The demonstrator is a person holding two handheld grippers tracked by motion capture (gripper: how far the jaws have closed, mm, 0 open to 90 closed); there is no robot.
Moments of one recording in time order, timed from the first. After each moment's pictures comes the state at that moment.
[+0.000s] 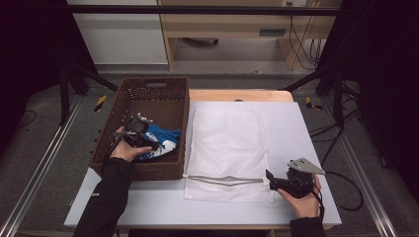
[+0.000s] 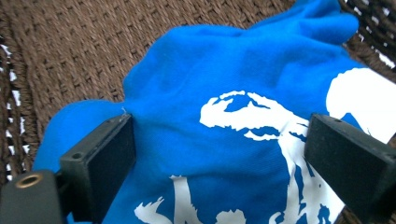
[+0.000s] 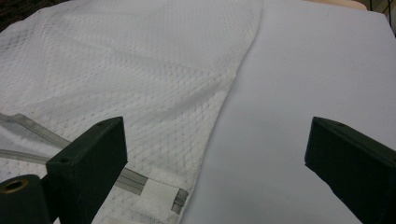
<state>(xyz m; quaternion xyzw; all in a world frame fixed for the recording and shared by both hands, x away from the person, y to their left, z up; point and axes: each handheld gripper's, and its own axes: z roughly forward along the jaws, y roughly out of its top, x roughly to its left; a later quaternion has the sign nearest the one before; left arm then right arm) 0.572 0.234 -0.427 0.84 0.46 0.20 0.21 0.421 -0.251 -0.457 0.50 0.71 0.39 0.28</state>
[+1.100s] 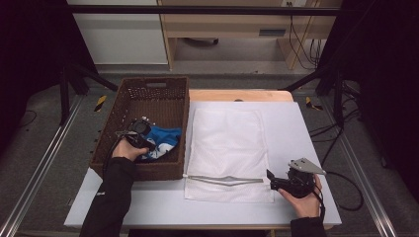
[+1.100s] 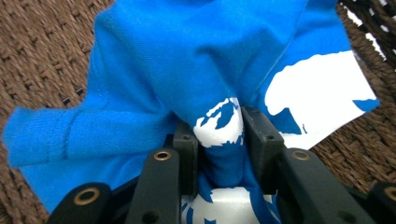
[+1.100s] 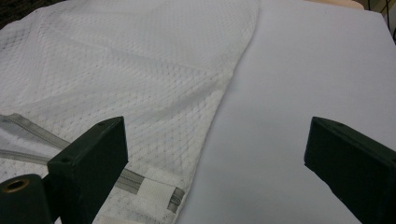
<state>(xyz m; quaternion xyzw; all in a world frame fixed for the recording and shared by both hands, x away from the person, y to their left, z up) 0.574 0.234 -0.426 0.86 0.45 0.11 0.19 0.422 -0.254 -0.457 0.50 0.71 0.39 0.29</state>
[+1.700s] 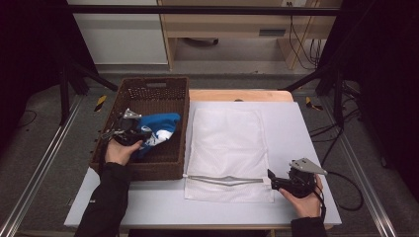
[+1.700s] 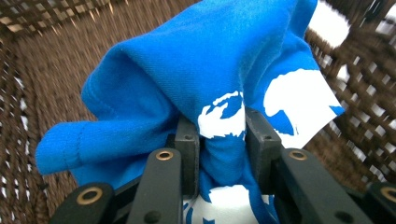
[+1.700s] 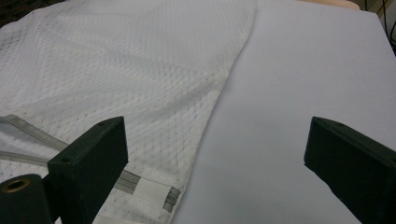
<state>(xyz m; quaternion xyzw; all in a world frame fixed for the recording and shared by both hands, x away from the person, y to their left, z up) 0.553 0.256 -0.393 0.79 0.46 0.20 0.35 0.421 -0.256 -0.456 0.51 0.71 0.39 0.29</state>
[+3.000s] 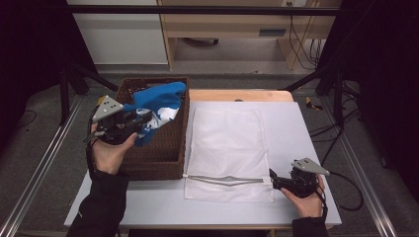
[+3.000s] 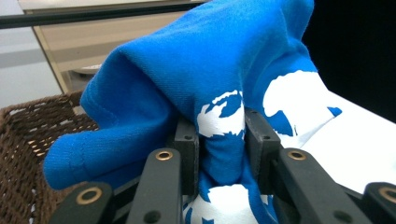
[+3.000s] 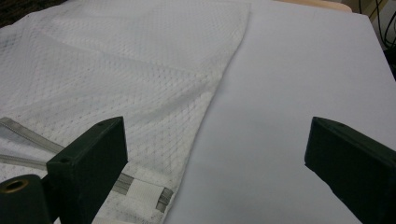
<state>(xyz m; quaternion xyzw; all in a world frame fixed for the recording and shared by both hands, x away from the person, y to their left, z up) 0.477 0.232 -0.293 0.71 0.39 0.27 0.52 0.421 -0.260 -0.456 0.51 0.71 0.39 0.29</state>
